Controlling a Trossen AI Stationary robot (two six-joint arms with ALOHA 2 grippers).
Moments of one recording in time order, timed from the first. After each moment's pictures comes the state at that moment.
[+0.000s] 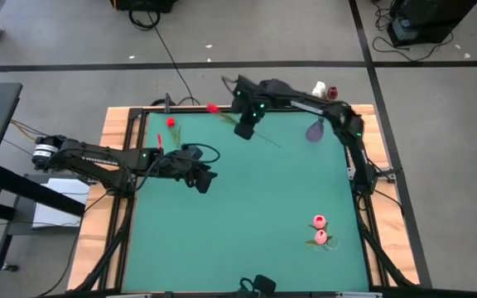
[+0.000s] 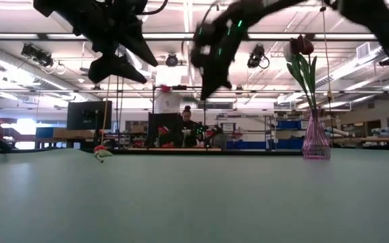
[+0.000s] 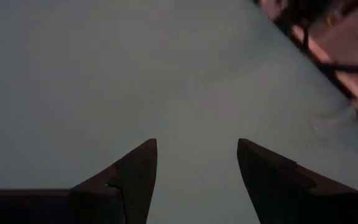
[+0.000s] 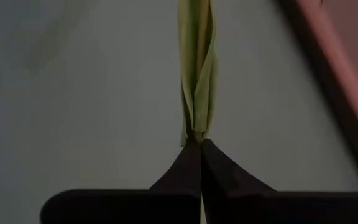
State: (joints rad) left arm -0.04 1.16 0.77 -0.25 -0.24 -0.79; right arm -0.49 2.10 1.99 -1.03 -0.18 -0.03
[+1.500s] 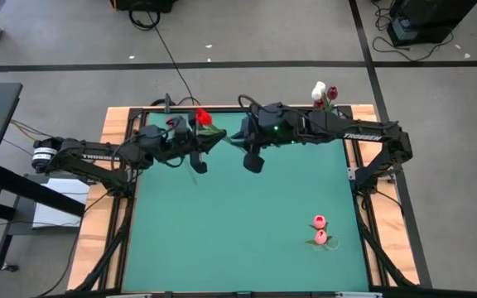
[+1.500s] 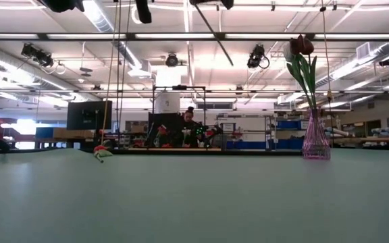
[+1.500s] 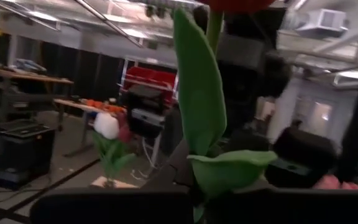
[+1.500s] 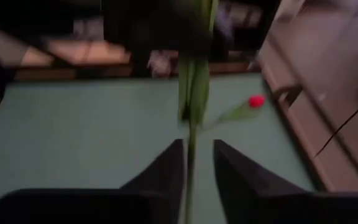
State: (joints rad) left arm 0.09 1.17 0.77 0.71 -0.11 -0.19; right arm -0.07 1.64 1.76 -0.66 0.08 0.00
